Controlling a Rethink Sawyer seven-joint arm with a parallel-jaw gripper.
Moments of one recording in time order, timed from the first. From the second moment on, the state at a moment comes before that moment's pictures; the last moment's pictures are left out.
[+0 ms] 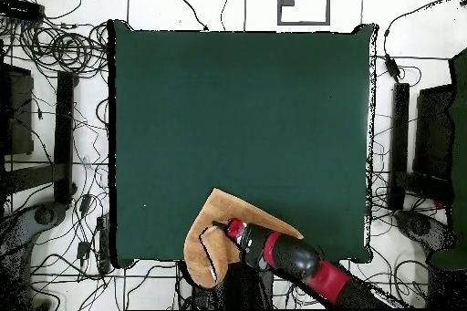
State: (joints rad) arm -1.30 -0.04 0.58 2.21 -0.38 0.22 1.87
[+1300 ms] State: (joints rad) arm -1.25 0.00 0.65 2.21 -0.32 0.22 1.87
